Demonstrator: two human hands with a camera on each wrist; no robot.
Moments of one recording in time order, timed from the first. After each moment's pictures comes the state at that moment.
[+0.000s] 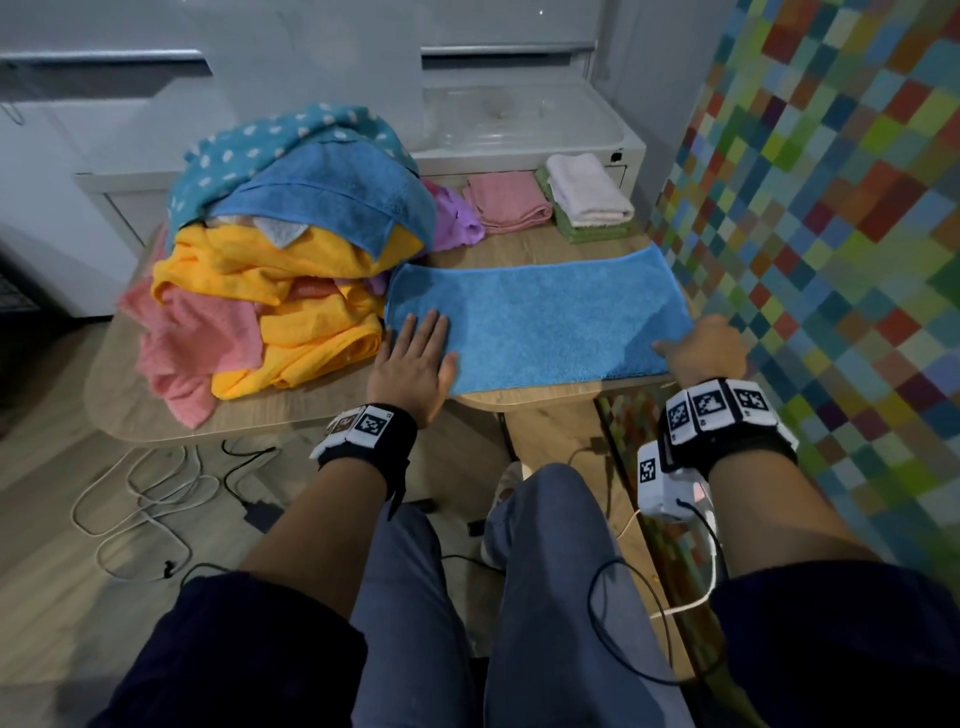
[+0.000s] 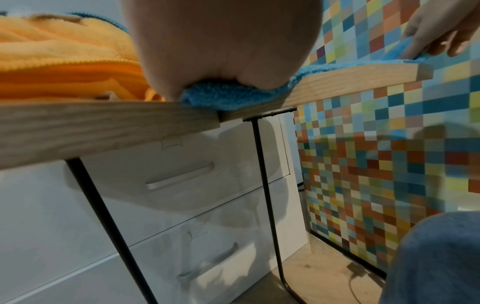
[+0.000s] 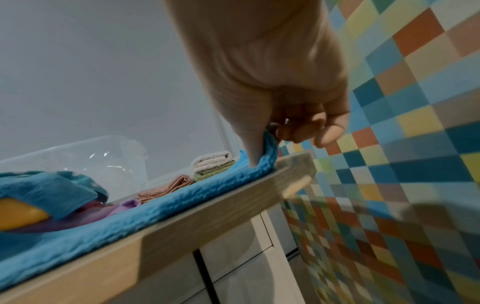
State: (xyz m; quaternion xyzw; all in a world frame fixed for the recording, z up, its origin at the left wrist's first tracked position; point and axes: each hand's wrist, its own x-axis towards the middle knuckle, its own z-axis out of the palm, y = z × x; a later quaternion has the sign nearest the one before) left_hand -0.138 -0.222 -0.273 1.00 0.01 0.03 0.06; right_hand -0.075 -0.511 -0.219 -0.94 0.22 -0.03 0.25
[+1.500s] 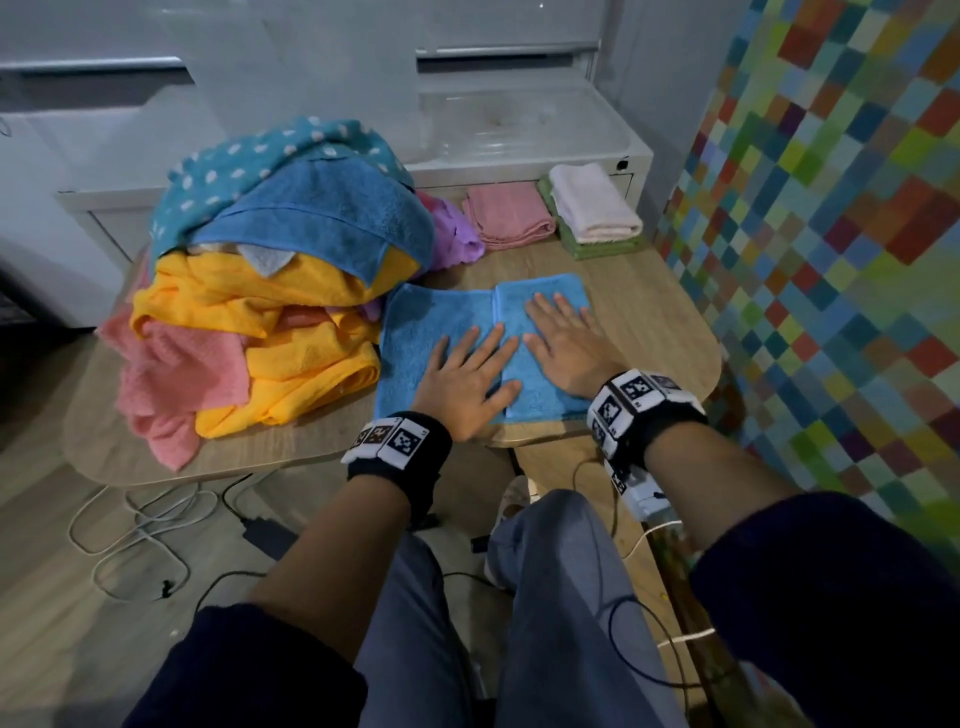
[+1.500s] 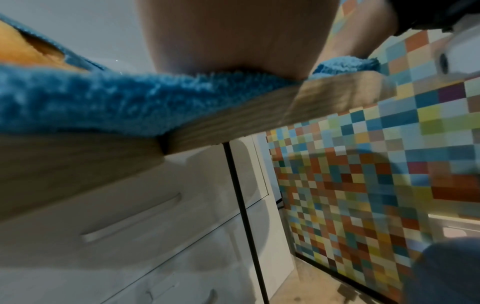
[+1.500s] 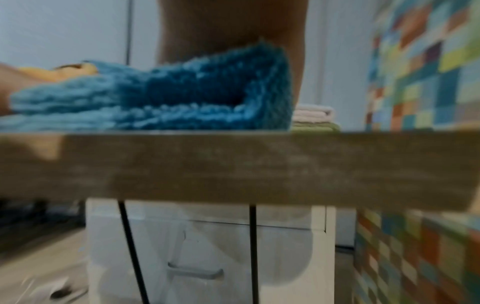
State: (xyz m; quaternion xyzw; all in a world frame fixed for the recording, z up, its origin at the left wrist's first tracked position) left_hand -0.103 -0.256 -0.263 0.99 -0.10 -0.01 0.08; right_hand -0.028 -0.418 -0.245 -0.97 -0.22 0.08 0.08
